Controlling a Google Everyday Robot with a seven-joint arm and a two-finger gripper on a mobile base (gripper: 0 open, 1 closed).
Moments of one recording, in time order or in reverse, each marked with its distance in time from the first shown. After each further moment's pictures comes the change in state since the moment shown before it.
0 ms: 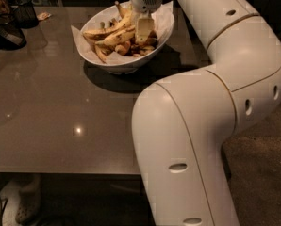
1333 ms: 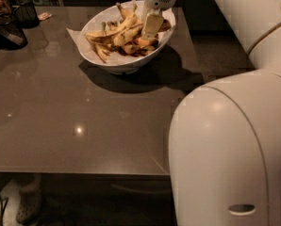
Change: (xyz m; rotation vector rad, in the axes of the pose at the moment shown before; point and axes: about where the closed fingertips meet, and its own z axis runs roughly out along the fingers) arm 0.012 0.010 -0.032 0.116 -0.098 0.107
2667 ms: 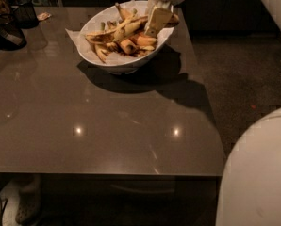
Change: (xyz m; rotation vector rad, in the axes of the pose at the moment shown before) arm -0.005 0.038 -0.052 0.051 -0.067 0.019
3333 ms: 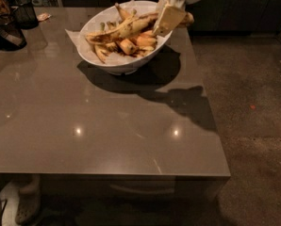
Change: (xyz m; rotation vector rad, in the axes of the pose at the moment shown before) arm 0.001 0.034 -0.044 0.077 -0.015 0.058
